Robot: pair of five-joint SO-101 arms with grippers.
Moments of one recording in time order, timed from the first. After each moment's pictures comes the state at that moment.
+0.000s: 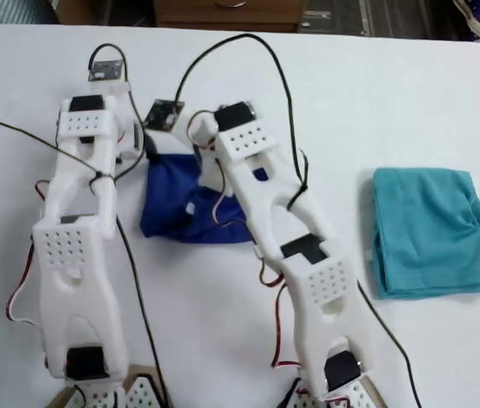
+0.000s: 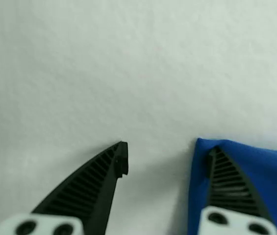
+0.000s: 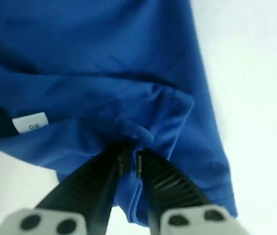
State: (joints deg) left arm -12.7 51.3 -38.3 74.7 5.1; right arm -29.6 38.5 -34.6 87.6 44.6
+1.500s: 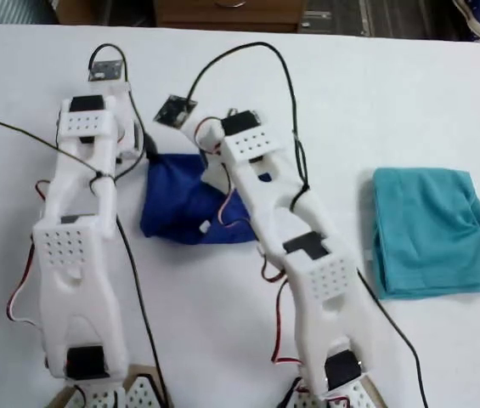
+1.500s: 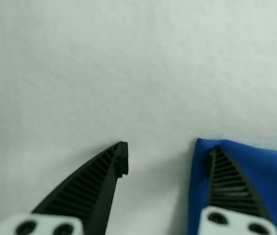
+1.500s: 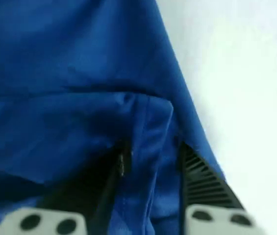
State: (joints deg) left arm -12.7 51.3 -38.3 74.7 5.1; right arm -28.2 40.7 -29.8 75.8 38.5
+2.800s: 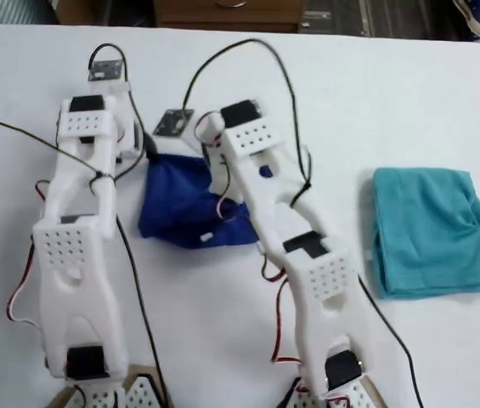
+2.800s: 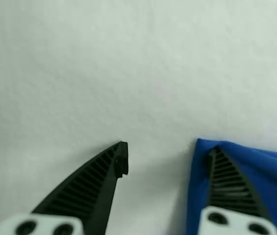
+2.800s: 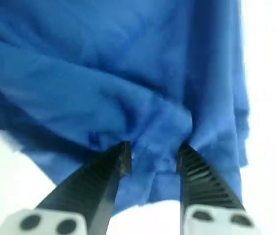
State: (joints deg) left arm -12.7 51.3 -38.3 74.3 5.1; right arm -27.5 39.0 -36.8 95.5 45.4
